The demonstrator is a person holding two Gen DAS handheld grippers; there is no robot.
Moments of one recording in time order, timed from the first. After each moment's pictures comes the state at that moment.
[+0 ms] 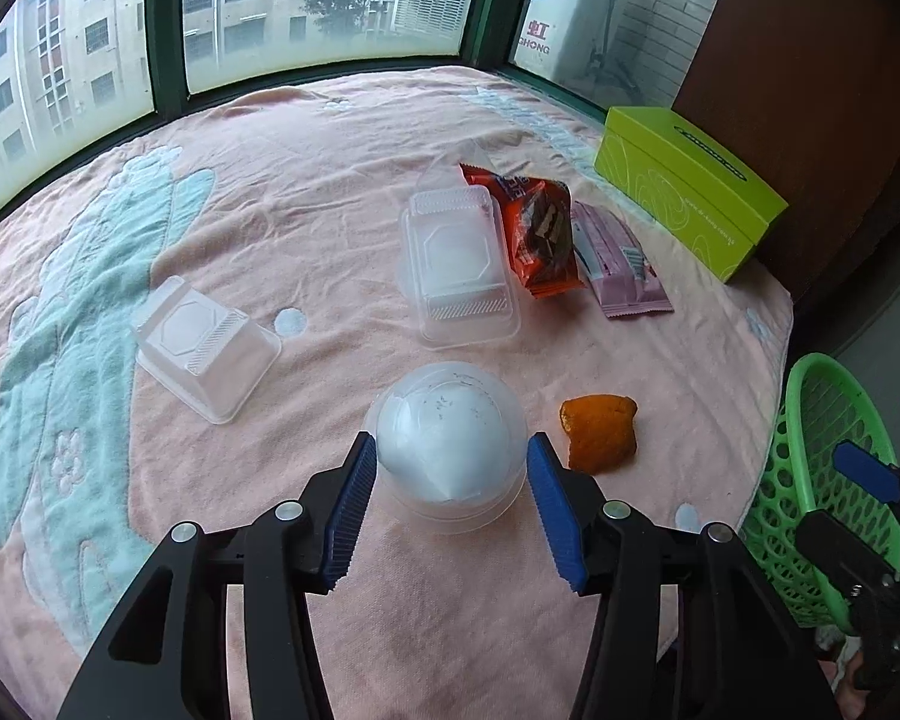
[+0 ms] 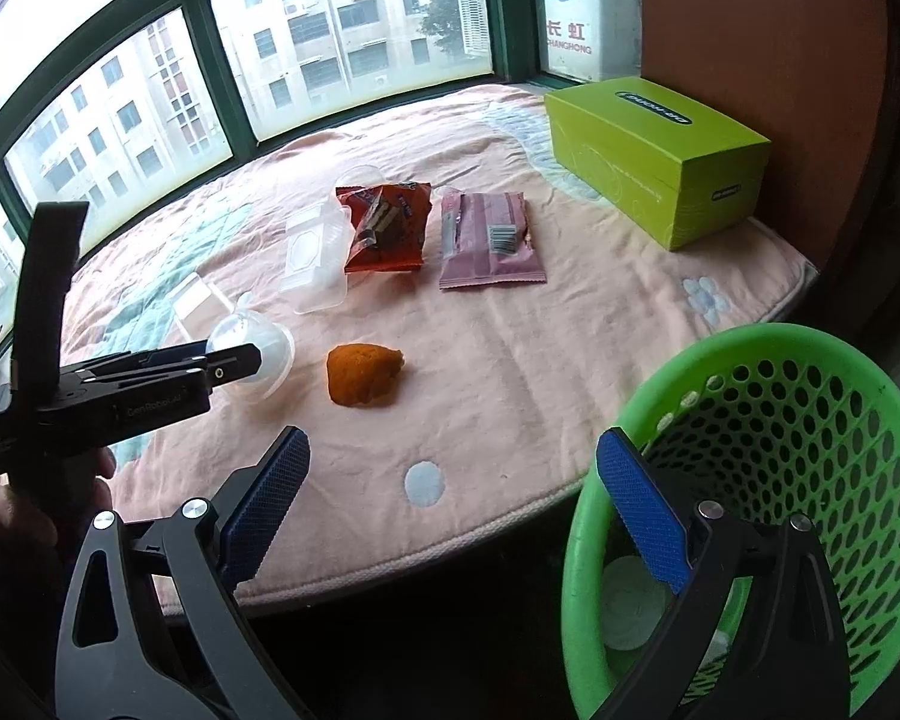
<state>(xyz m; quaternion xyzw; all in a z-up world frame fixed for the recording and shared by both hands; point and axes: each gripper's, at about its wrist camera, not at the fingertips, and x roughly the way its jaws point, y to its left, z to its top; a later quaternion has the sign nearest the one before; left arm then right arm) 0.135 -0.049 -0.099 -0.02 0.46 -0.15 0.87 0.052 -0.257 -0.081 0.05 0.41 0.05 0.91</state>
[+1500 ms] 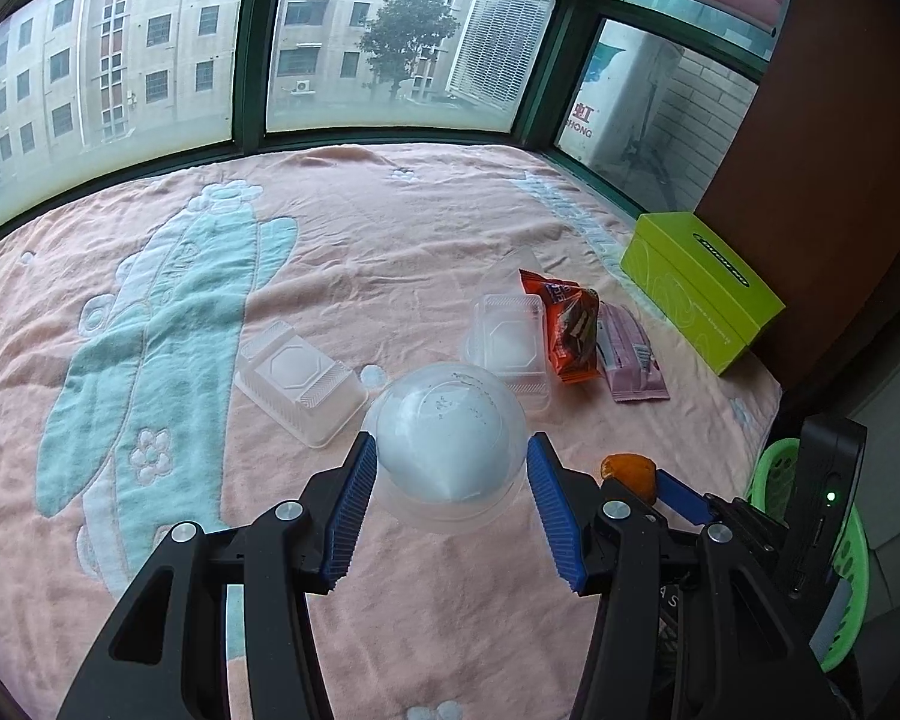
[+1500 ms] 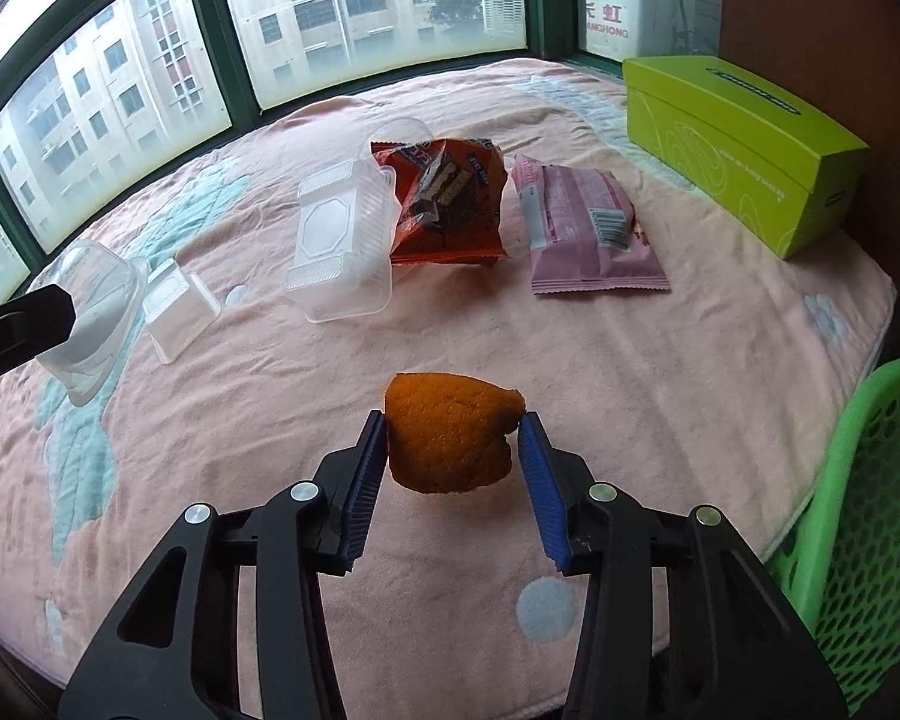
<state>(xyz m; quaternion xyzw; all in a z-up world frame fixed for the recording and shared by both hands) 0.113 -0.006 -0.051 -0.08 0.41 -0.11 0.90 0.110 -0.209 -0.121 0.04 0.42 0.05 0.91</state>
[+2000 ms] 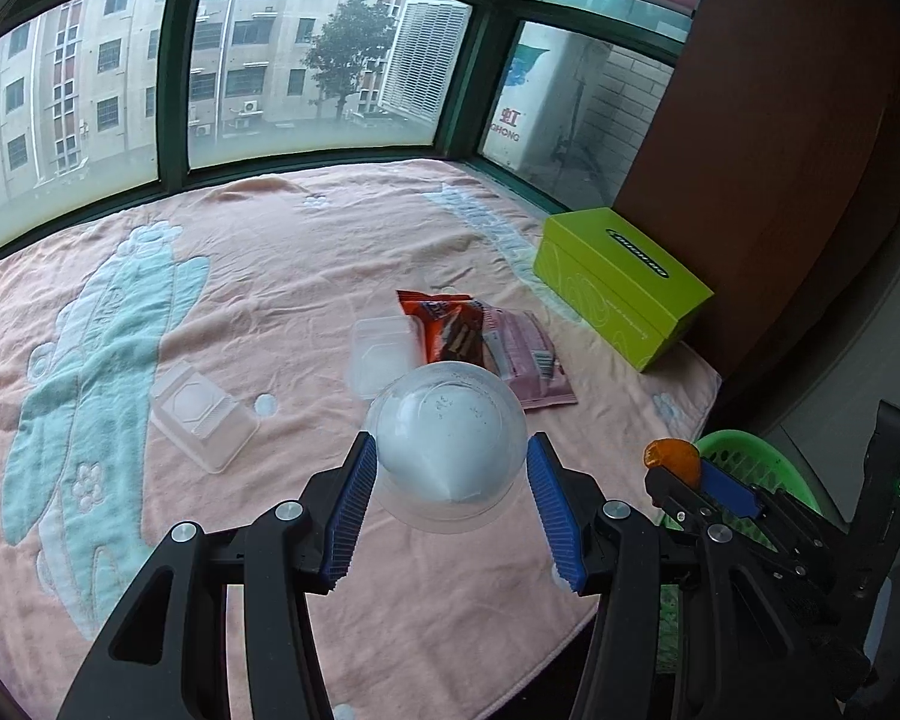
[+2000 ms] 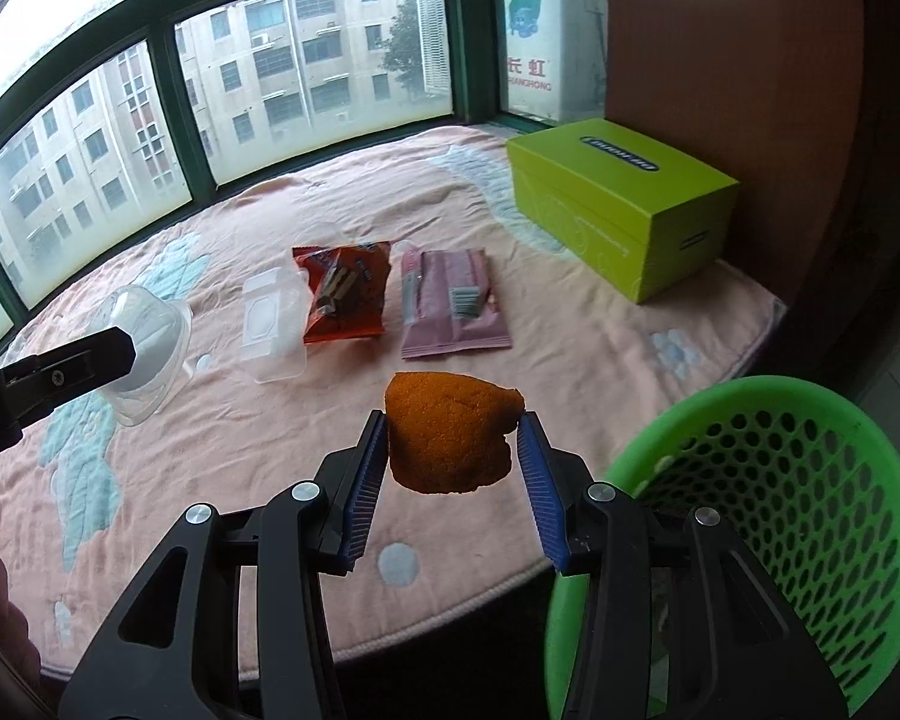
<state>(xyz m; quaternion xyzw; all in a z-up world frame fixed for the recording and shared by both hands) 0.099 -0.070 -0.025 -0.06 0.39 -0.18 0.90 0.061 -0.274 -0.062 0.05 0.37 -0.02 0.93</state>
